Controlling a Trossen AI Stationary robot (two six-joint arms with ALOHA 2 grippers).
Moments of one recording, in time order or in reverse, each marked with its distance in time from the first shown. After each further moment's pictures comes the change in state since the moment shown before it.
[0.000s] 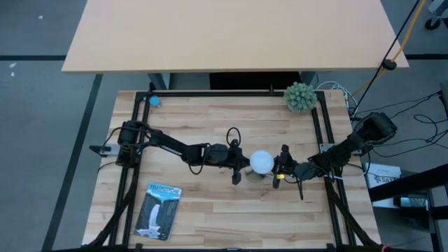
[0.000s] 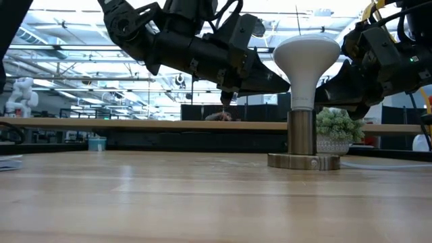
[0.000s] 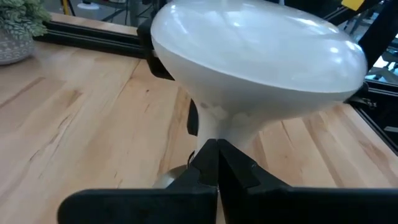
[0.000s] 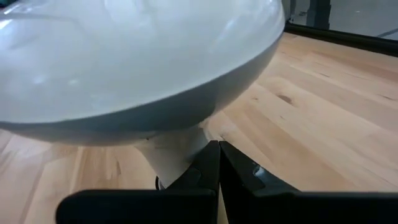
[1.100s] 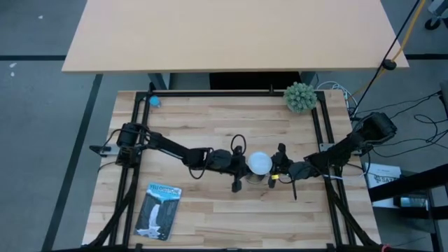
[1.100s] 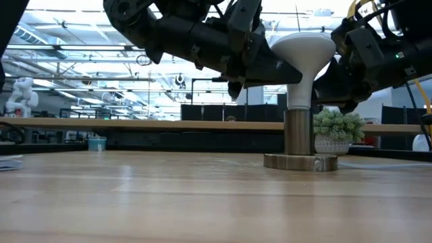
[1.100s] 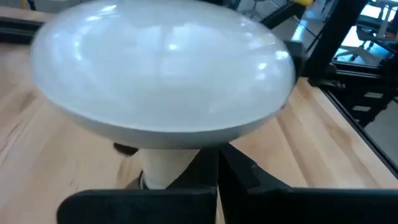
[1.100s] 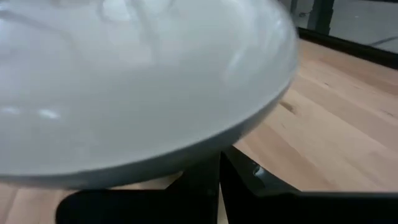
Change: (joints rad) left arm -0.060 -0.001 0.071 -0.114 0.037 0.029; right arm -0.042 0.000 0.081 -0.123 -0.034 -0.061
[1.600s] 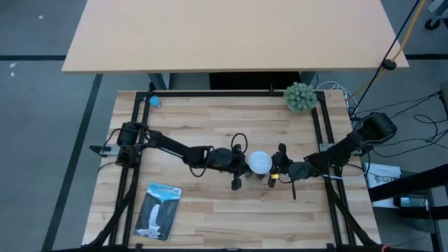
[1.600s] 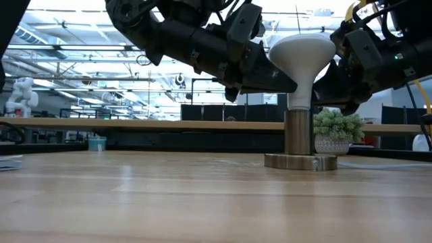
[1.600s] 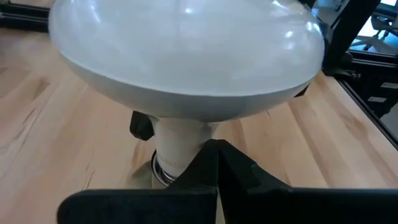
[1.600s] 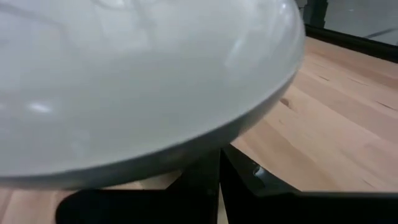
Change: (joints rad) left arm 0.029 0.000 0.001 -0.050 -0.010 0.005; right arm 0.006 0.000 0.002 -0.016 0.006 0.035
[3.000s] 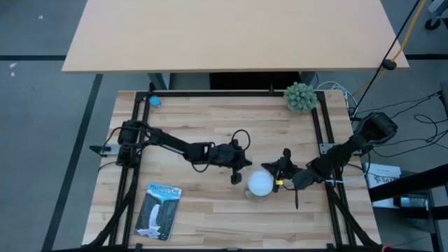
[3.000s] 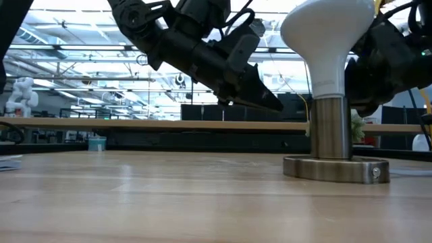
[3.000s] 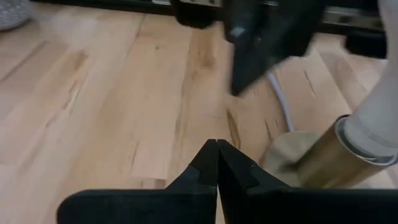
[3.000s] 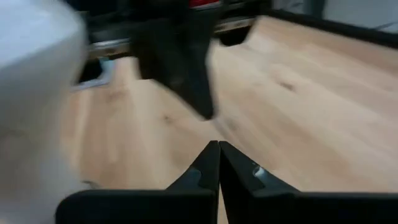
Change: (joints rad) left arm 0.043 0.000 -0.001 -0.107 -0.030 0.032; right arm 0.124 -0.004 0.003 -0.095 0.132 0.115
